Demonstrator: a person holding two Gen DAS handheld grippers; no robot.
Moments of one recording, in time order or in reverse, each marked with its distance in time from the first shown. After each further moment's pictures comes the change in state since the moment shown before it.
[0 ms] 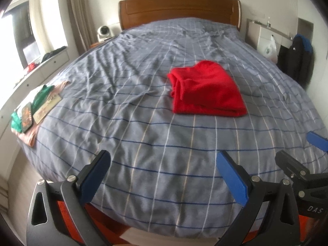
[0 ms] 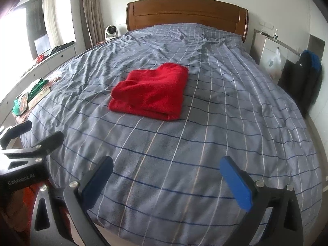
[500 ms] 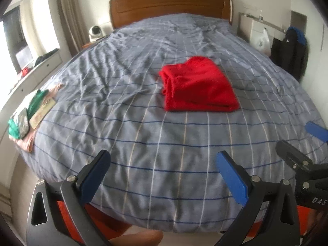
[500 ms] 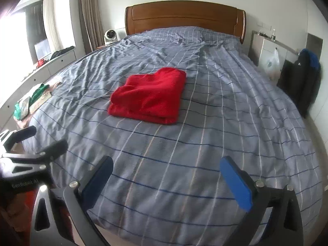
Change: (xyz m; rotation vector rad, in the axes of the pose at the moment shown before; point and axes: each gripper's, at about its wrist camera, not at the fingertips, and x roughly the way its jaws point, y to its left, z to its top) left arm -0.005 -0.008 0.005 0.050 0.030 -0.048; right arm -0.012 -0.008 0.001 0.018 -0.028 0.004
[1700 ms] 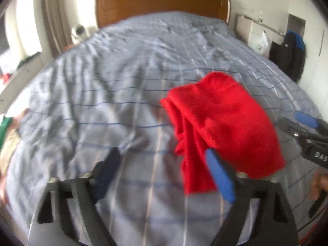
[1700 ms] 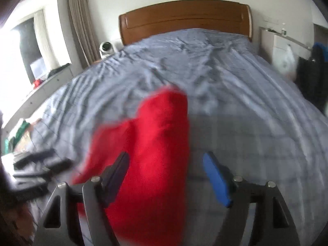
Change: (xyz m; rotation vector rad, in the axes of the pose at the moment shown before) left arm 0.134 0.038 0.091 0.017 -0.041 -0.070; right arm 0.176 -0.035 0.123 0.058 -0.039 0.029
